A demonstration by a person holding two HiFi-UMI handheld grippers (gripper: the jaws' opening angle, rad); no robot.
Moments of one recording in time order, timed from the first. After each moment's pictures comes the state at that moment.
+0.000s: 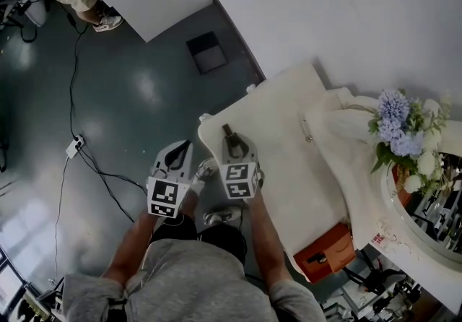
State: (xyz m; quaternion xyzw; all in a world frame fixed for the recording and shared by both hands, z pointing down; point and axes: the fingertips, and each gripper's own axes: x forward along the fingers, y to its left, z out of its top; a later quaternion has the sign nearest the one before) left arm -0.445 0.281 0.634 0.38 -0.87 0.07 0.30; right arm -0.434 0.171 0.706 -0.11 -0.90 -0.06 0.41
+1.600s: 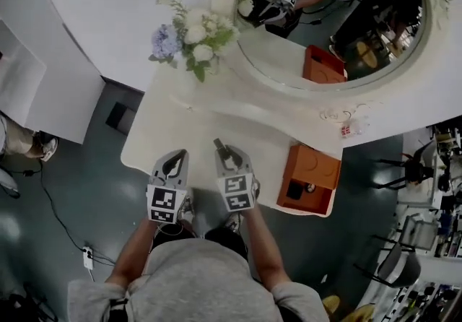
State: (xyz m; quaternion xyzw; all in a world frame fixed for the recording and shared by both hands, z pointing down) left arm -0.264 0.068 0.495 0.65 -0.74 0.12 0.14; right arm -0.195 -0.009 0.530 0.19 -0.93 0.01 0.30
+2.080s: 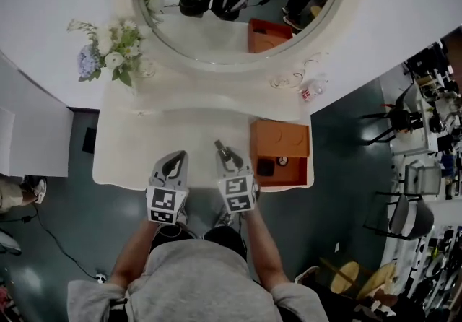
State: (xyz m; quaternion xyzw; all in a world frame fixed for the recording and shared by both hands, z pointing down) left arm -0.135 -0.003 0.493 0.74 -0.65 0.13 0.13; right arm -0.043 -0.061 0.527 0.32 -0.90 0.05 0.30
